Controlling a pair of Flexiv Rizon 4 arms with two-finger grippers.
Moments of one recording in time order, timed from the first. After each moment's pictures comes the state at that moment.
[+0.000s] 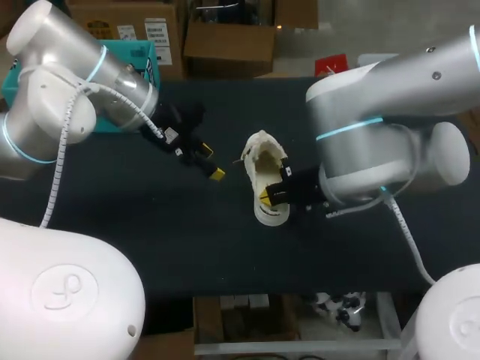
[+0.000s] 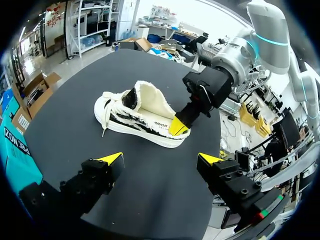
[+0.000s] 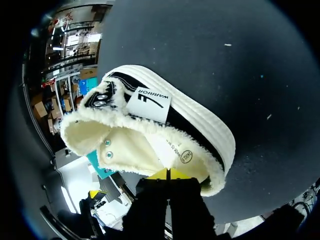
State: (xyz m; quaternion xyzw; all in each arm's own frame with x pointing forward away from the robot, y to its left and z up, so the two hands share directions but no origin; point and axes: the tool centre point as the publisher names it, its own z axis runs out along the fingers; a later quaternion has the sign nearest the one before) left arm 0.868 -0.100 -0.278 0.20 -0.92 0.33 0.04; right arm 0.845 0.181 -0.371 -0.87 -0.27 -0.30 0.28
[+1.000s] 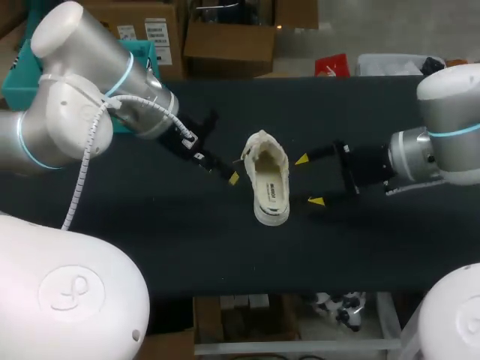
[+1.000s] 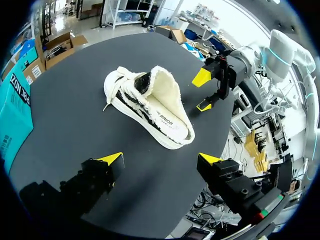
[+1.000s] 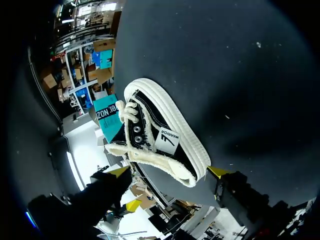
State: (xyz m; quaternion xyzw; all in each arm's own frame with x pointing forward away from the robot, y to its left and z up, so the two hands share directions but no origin) left arm 0.854 -0.119 -0.291 0.39 -0.88 0.27 0.06; right arm 0.855 0.086 -0.331 -0.78 -0.38 -0.30 0.39
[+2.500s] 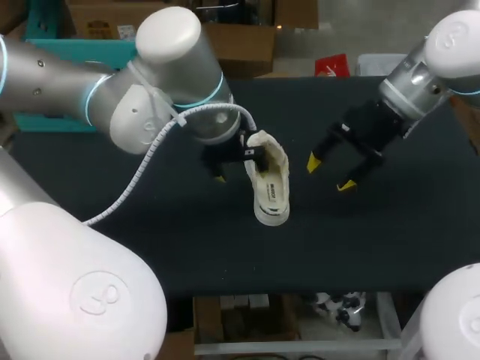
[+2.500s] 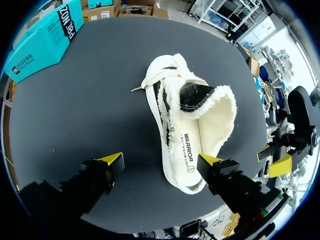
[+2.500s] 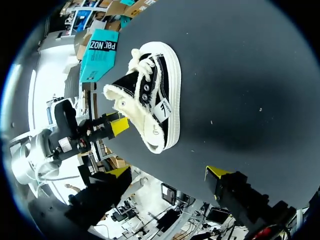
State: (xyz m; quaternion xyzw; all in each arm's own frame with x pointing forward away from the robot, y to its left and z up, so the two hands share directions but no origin) left arm 0.886 -0.166 -0.334 0.68 -0.71 0.17 0.01; right arm 0.831 0.038 -0.302 -0.64 -0.69 -0.15 0.30
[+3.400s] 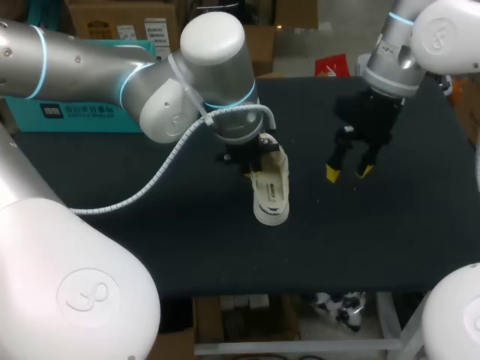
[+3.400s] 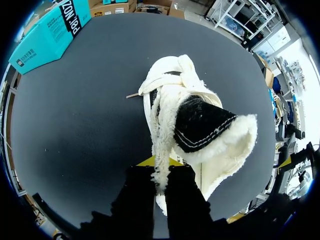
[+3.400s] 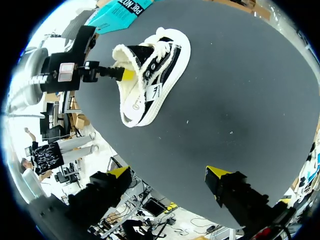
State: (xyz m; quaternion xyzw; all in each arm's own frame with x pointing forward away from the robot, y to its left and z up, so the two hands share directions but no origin) left arm 0.912 -0.186 -0.358 0.72 -0.68 0.15 -0.02; right arm 0.834 -0.013 -0.296 -0.46 -0.87 -0.05 0.17
